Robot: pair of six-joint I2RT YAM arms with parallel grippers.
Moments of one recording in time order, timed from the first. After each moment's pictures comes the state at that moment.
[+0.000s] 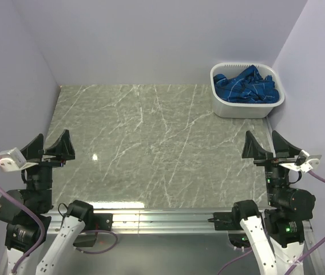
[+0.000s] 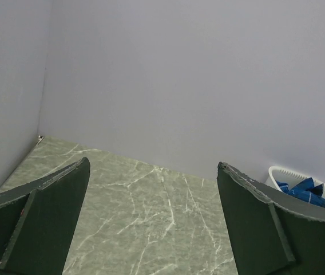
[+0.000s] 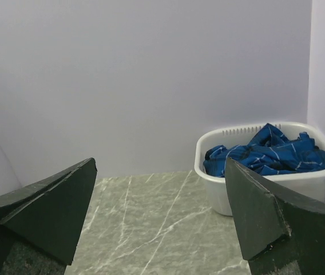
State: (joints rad) left arm -0.31 0.20 0.90 -0.32 -0.38 -0.24; right arm 0.16 0.15 0.73 -0.15 0.11 0.20
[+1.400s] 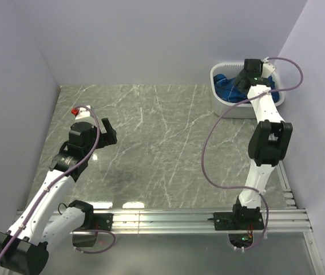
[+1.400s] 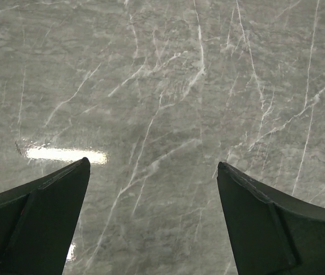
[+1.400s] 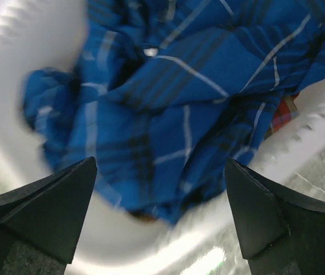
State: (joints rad) left arm -0.30 0.85 0.78 -0.37 -0.20 -0.41; right arm -0.06 2.00 1.88 -0.58 0.42 0.58
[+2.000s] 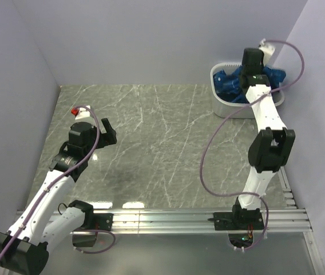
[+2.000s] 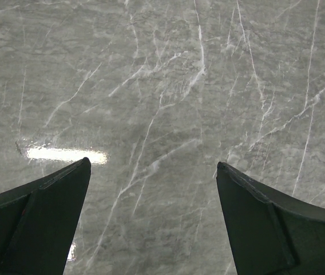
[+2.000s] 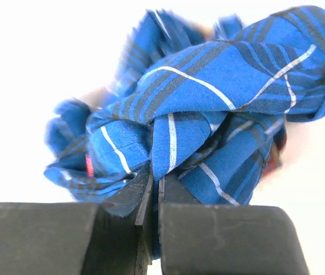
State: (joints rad) left arm -0.30 0.85 0.78 -0.37 -0.20 -0.41; right arm -0.02 1.95 1.89 -0.41 0.48 0.36
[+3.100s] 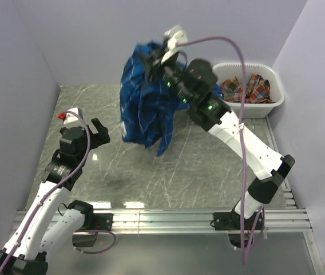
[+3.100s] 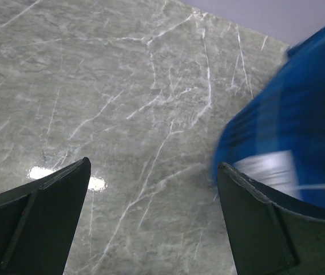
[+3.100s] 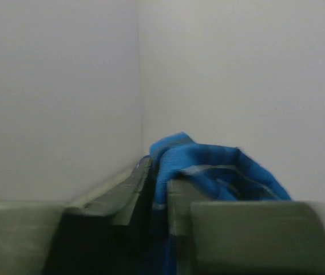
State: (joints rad) left arm -0.29 0.73 0.77 -0.38 -0.31 -0.43; right arm 0.82 1.64 1.95 0.05 0.04 -0.05
